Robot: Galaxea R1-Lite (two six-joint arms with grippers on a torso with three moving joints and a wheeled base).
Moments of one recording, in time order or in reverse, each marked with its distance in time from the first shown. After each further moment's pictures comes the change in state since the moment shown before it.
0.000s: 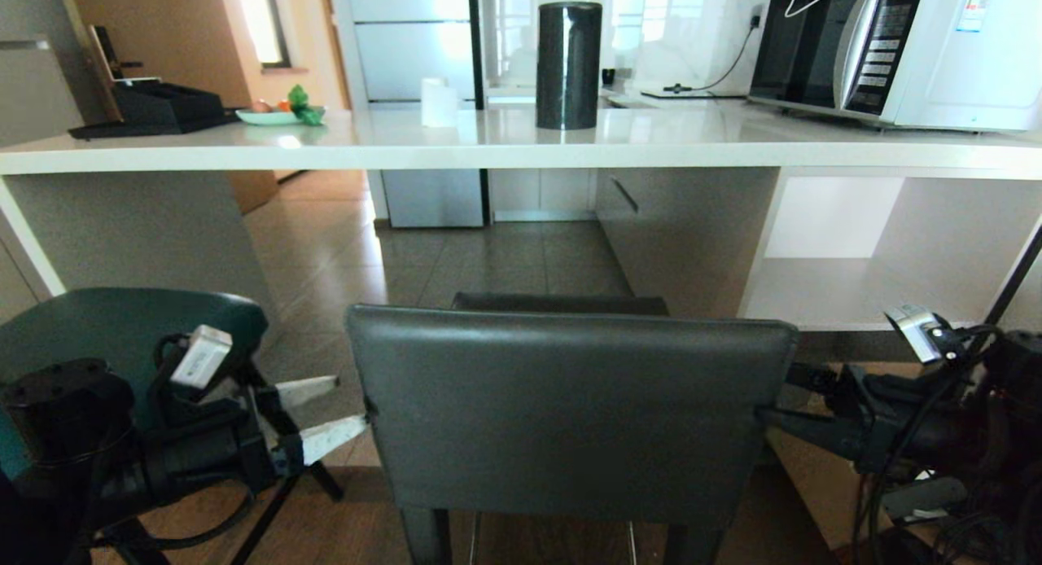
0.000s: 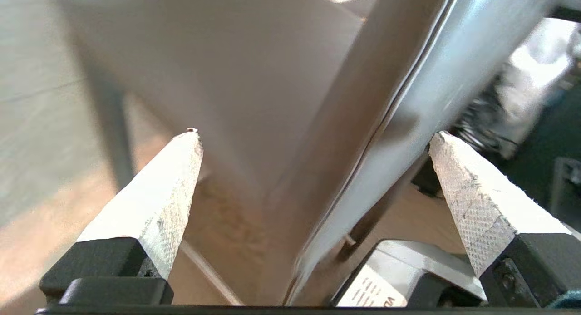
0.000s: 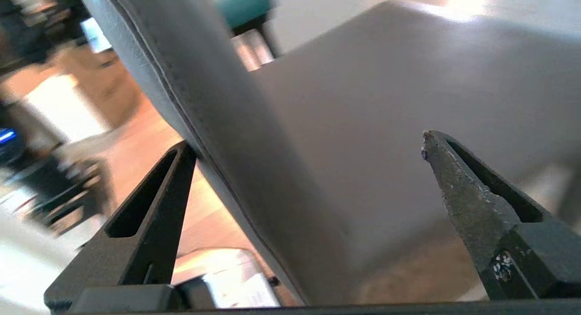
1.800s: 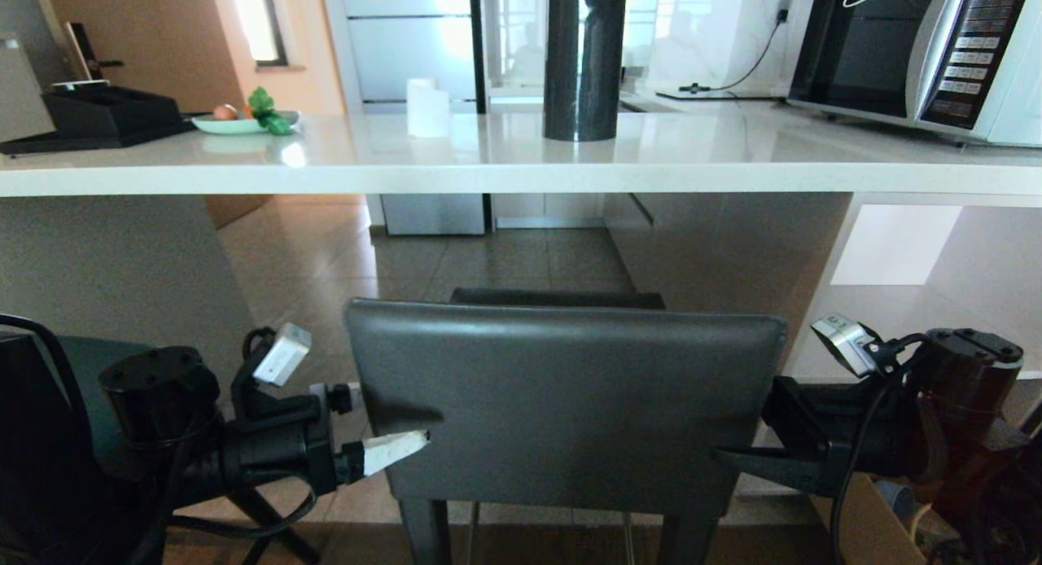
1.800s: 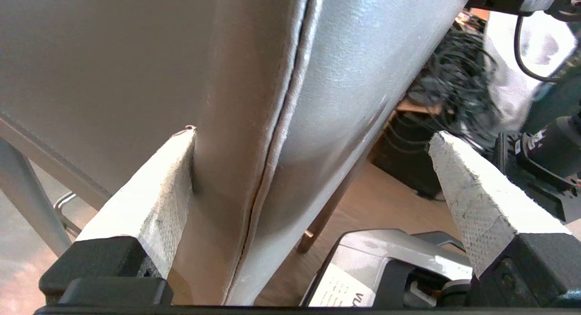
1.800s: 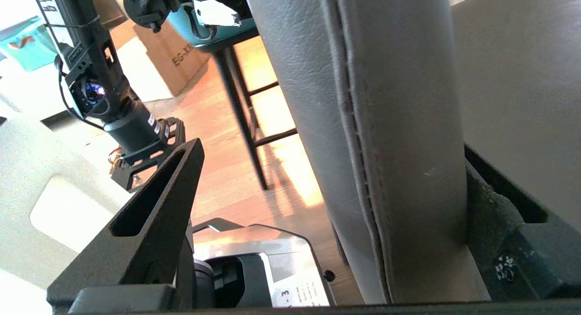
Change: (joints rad) left arm -0.204 0.086 -0.096 0.000 -0.025 -0.025; right arm 0.227 0.053 -0.055 0.019 0.110 0.003
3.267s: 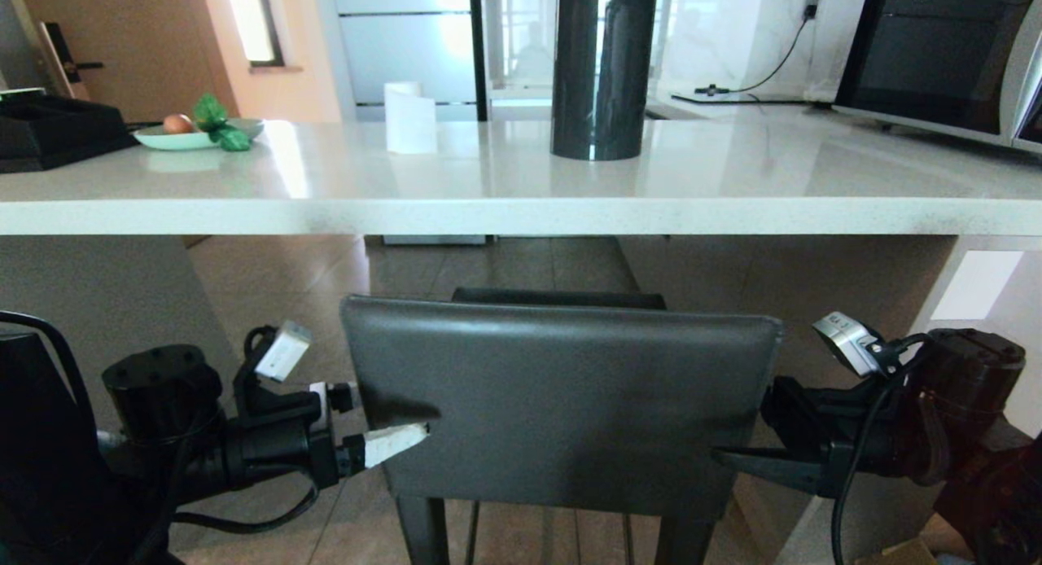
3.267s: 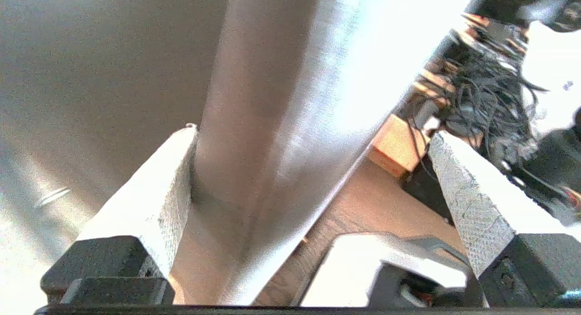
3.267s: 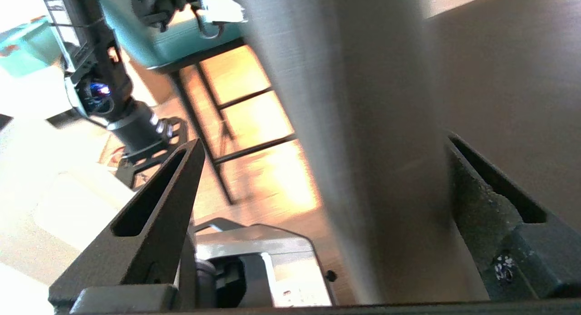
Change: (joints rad) left arm 0.004 0.009 -0.011 -0.001 0.005 -0.039; right arm 0.000 0.000 0.001 0.000 0.005 0.001
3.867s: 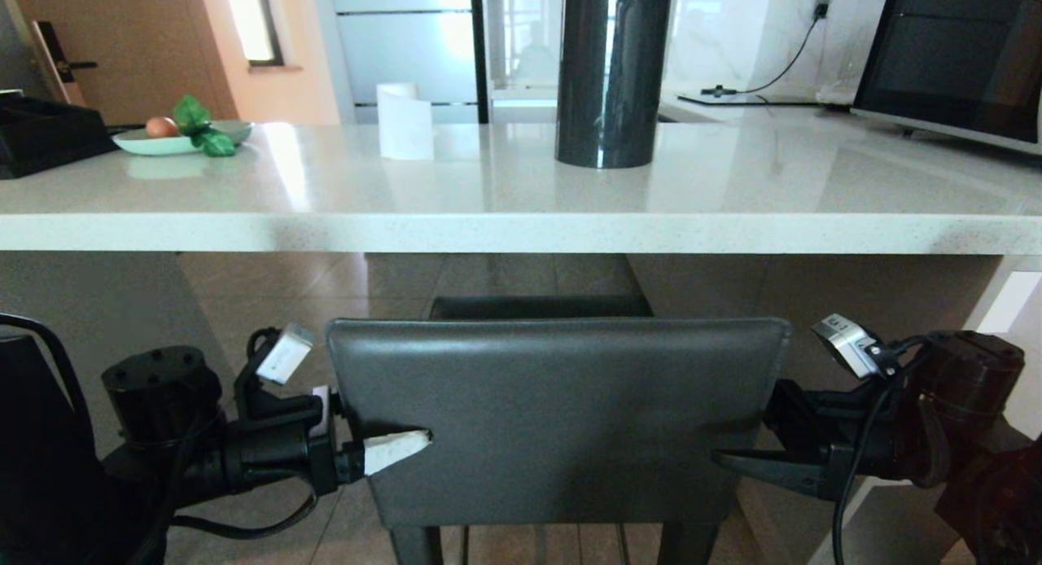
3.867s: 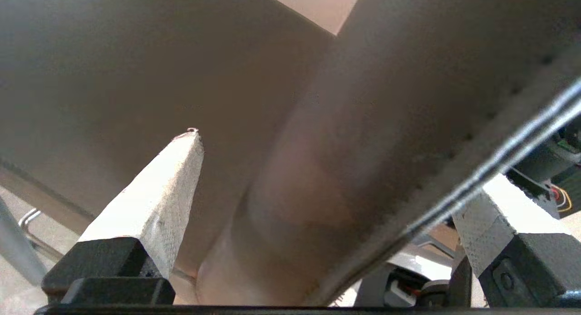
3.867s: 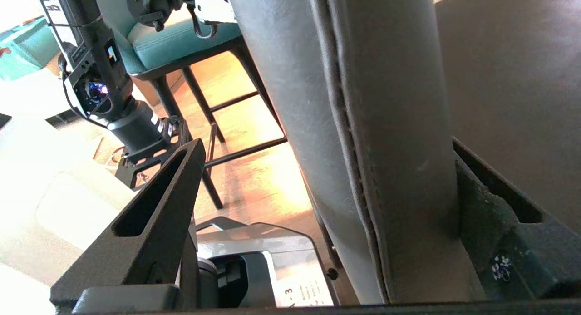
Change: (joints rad) left arm 0.002 -0.006 0.005 0.003 -0.003 -0.017; right arm -0.003 -0.003 0.006 0.002 -0.004 -0.001
